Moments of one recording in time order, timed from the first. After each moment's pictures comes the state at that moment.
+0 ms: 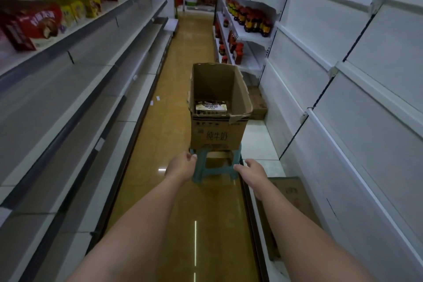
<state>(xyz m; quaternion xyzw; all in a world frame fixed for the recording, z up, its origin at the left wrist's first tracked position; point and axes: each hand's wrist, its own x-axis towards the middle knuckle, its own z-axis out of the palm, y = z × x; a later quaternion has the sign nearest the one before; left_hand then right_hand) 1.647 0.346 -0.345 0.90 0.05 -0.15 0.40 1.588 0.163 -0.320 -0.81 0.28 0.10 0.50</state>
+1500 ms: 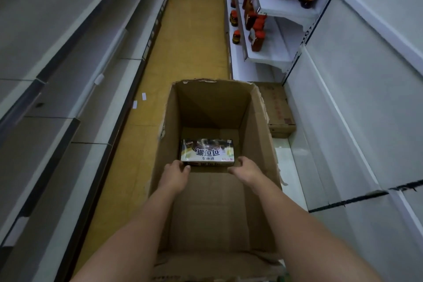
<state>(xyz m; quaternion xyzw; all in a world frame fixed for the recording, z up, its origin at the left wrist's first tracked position) 2.215 0.203 -0.481 0.90 0.15 -0.23 0.34 2.198 0.009 -0.432 -0.84 0.24 0.25 0.41</state>
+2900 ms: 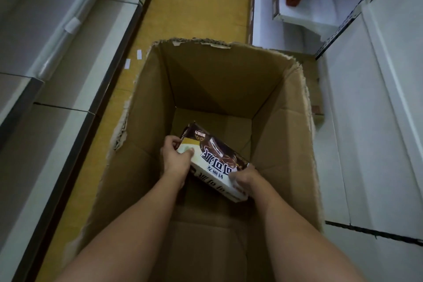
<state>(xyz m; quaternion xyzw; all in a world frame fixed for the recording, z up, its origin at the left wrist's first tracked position) 2.332 0.146 -0.608 0.76 0.34 -0.11 0.55 2.319 -0.029 -0.628 -0.76 0.38 0.39 0.35</state>
